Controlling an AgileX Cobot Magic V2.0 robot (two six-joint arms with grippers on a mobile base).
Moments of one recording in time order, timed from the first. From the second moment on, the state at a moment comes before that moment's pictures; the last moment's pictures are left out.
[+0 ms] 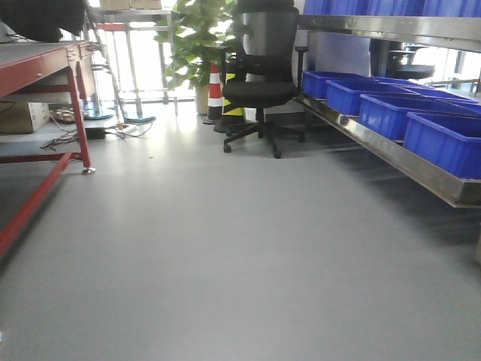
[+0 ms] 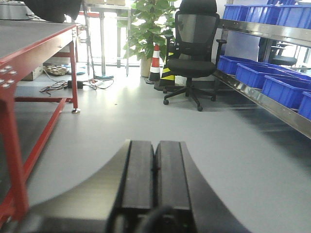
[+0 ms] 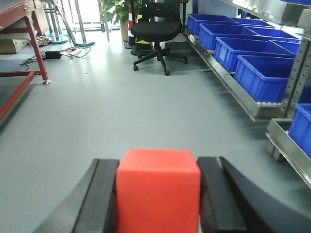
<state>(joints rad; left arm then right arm) -0.07 -0.01 0.03 0.00 0.01 -0.04 0.13 0.12 -0.66 -0.12 0.80 0.18</state>
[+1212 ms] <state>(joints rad) -0.07 -0.01 0.03 0.00 0.01 -0.04 0.13 0.12 -0.66 -0.12 0.80 0.18</state>
